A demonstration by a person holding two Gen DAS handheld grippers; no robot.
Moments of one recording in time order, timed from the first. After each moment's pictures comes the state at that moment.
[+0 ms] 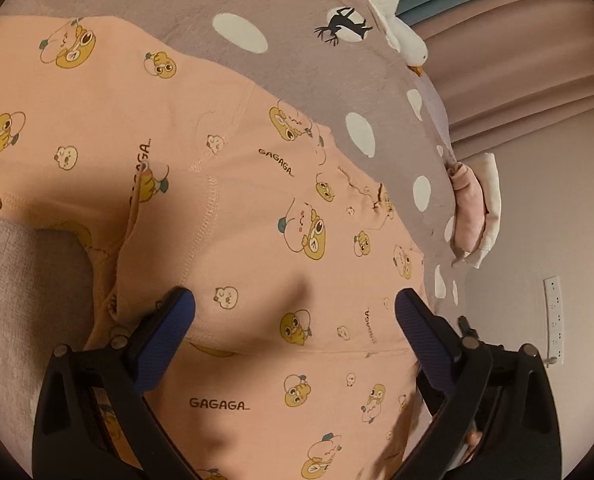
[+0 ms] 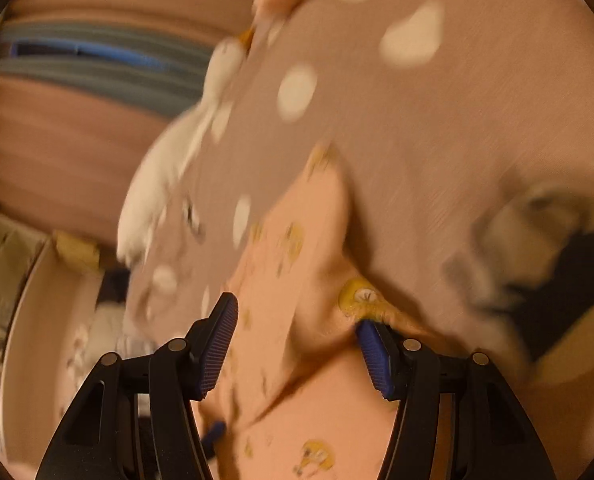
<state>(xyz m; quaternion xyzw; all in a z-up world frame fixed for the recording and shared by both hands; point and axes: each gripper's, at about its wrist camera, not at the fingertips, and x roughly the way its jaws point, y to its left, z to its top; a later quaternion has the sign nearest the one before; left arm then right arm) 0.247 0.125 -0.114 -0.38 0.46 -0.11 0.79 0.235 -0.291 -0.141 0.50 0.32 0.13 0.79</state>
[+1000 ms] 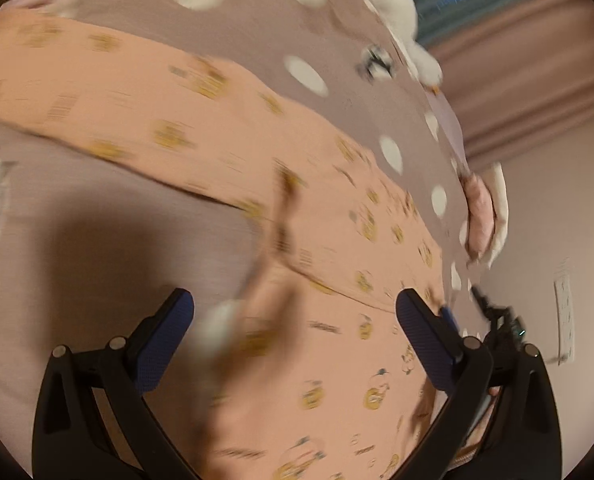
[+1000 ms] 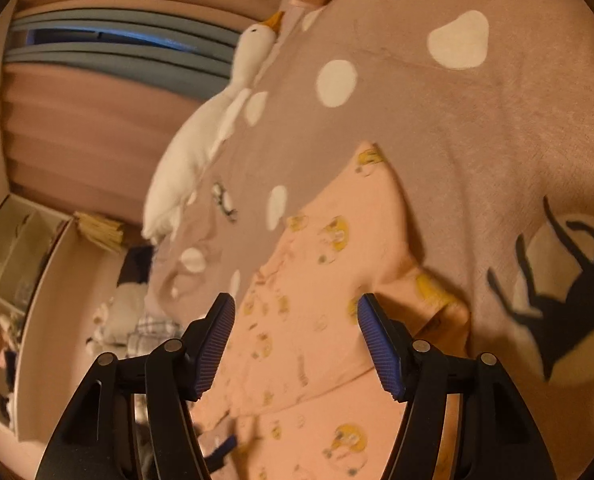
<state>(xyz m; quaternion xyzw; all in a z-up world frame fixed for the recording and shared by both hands) 0.170 0.206 -0.096 -0.38 0.45 -0.06 0.81 0.254 -0.284 -0.136 0.47 0.36 0.18 0.79</state>
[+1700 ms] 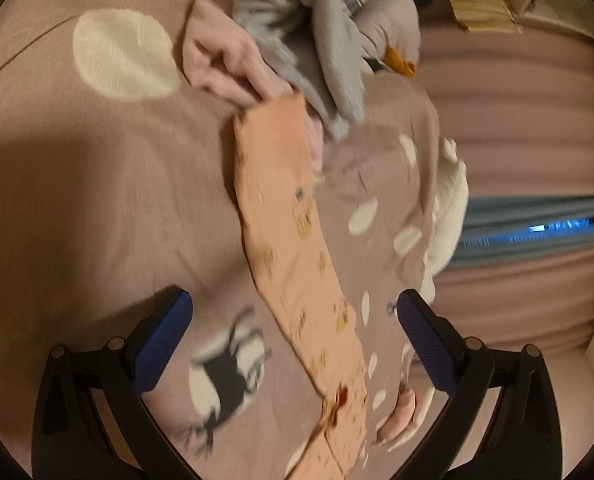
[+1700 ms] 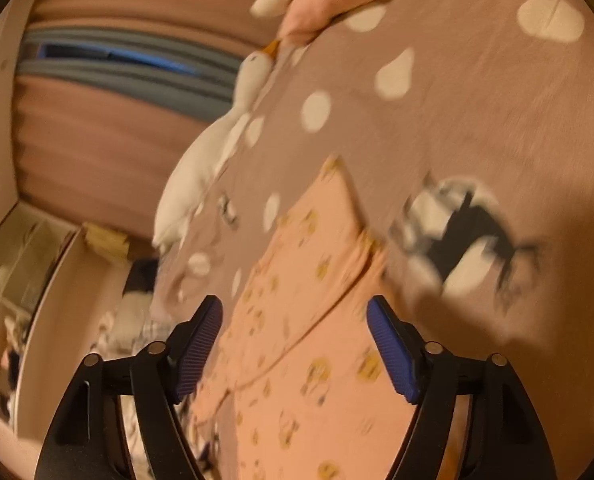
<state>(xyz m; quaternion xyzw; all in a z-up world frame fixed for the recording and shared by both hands) 0.080 0.420 -0.128 -0.64 0.23 0.11 0.72 0.159 -0.303 -0.122 0.46 0.34 0.21 0.79</state>
